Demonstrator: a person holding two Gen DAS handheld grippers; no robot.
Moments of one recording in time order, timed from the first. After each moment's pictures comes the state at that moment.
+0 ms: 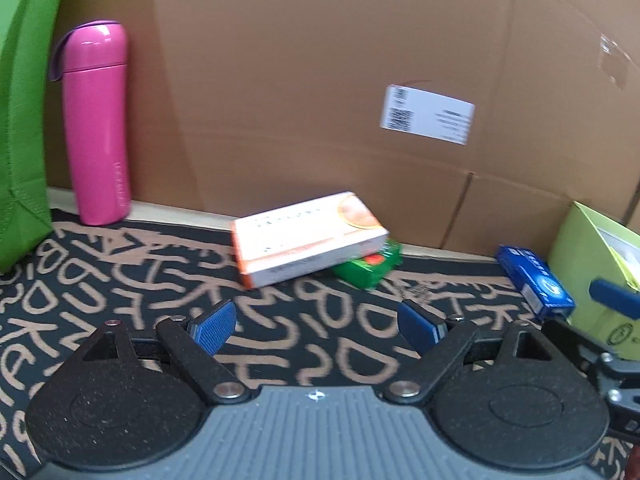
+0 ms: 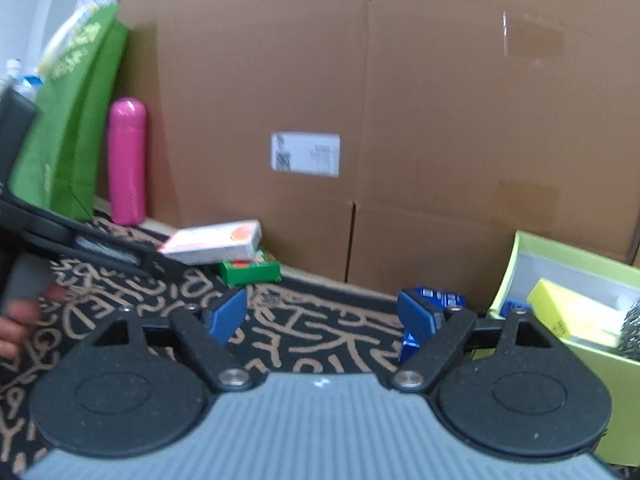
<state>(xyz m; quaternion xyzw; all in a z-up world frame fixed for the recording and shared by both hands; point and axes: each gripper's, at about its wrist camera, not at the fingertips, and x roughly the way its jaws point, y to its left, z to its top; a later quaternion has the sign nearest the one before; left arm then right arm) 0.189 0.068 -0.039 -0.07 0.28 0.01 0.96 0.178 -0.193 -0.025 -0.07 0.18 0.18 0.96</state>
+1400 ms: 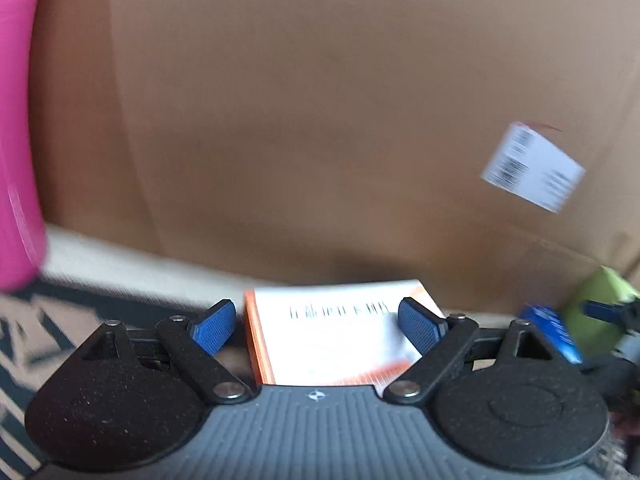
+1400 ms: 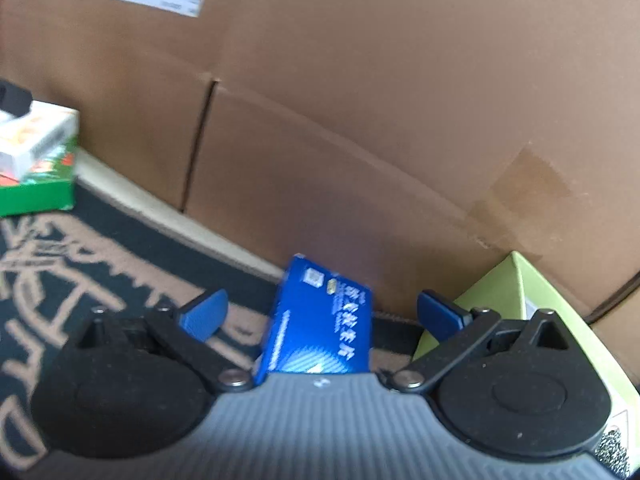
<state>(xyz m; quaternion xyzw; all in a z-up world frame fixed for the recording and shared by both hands) 0.308 0.124 -0.052 -0.15 0.33 -0.10 0.93 0.330 -0.165 -0.042 -0.24 0.35 0.02 0.90</state>
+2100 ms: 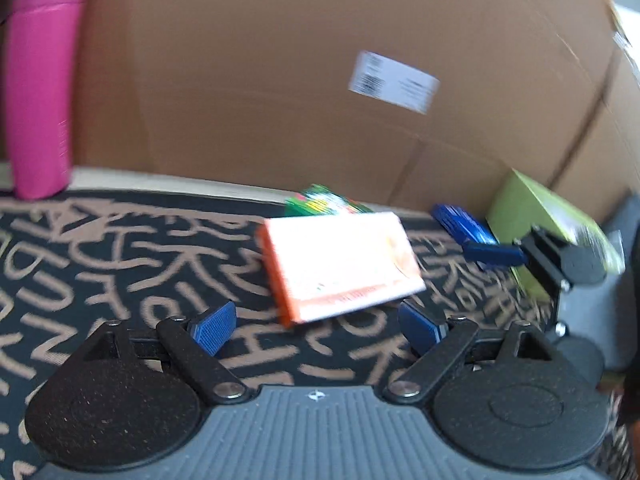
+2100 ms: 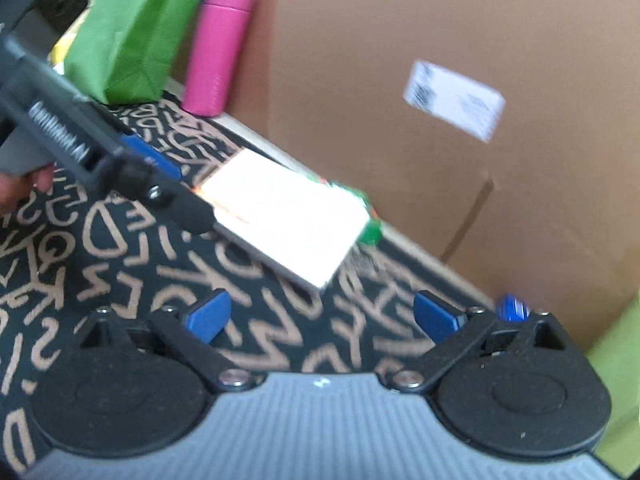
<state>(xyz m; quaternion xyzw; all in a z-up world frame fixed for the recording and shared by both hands) 0.200 0.124 -0.045 -0.12 0.33 -0.16 0.92 0.212 -0.116 -0.036 -0.24 0.24 0.29 0.89</state>
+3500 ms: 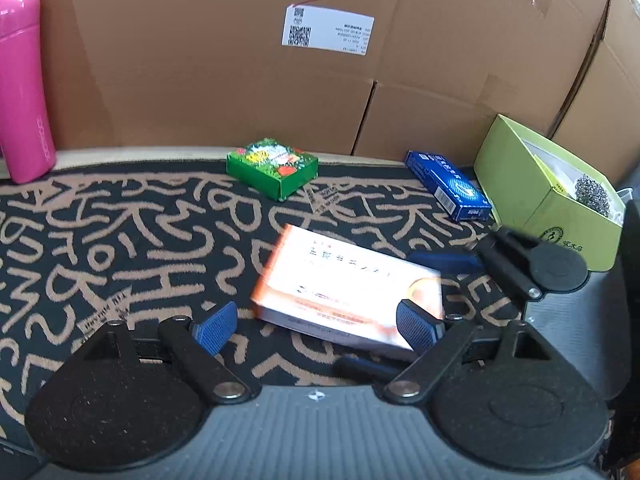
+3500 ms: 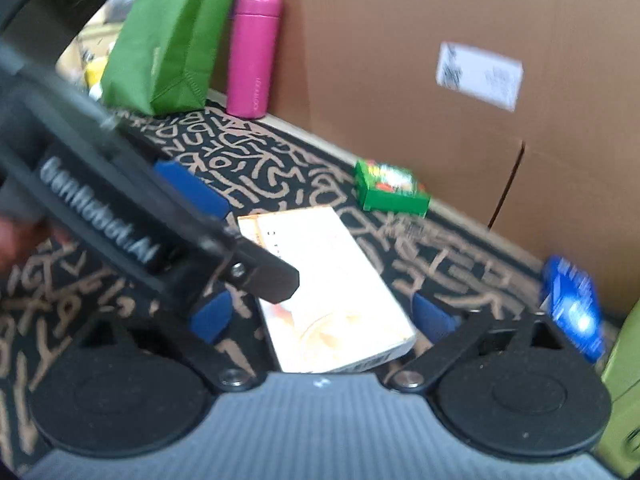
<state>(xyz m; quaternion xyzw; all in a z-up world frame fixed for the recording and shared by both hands) 0.174 0.039 -0.033 -0.06 0.39 -0.13 0.91 0.192 -0.130 -0.049 -0.16 0.29 0.34 0.88</state>
